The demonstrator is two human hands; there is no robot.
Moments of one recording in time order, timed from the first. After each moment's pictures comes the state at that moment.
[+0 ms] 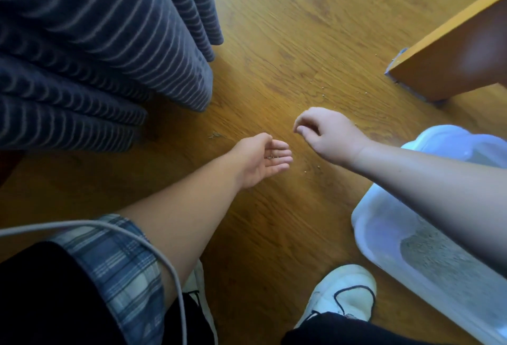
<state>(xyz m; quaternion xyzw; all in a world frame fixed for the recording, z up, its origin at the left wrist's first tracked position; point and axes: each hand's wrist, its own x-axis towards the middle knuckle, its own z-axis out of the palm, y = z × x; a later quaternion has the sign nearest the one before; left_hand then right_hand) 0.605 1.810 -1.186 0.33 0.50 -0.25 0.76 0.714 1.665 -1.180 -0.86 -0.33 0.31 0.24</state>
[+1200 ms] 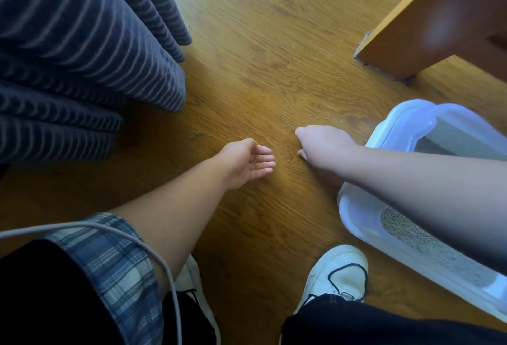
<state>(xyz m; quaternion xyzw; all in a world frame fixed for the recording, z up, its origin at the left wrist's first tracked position) 0.595 1.797 -1.196 0.38 0.49 -0.30 0.72 0.692 1.624 -1.201 -0.88 -0.32 0.35 -0.06</state>
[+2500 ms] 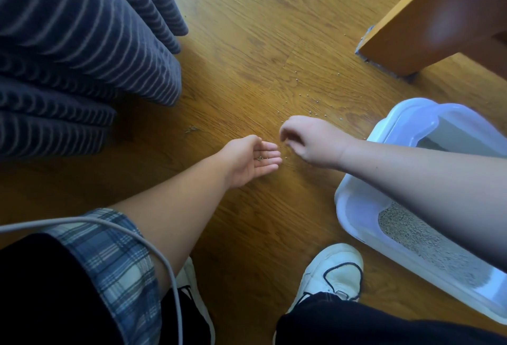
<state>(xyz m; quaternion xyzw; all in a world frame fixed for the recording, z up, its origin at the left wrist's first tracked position) 0.598 1.786 -1.206 0.34 0.47 -0.31 0.75 0.697 1.624 -1.195 -0.83 -0.39 0.36 0.18</state>
